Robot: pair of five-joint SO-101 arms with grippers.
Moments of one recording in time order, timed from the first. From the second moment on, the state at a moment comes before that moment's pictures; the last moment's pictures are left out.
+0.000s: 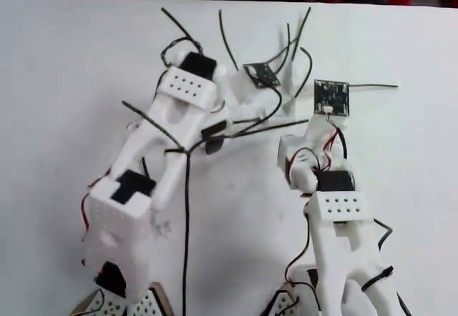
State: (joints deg) left arm 18.5 29.1 -26.2 97.2 -37.7; right arm -4.9 -39.8 59.0 37.8 -5.3
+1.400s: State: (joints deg) left arm 5.1 -26.2 21.6 81.5 -29.1; right arm -4.9 -39.9 59.0 37.8 -5.3
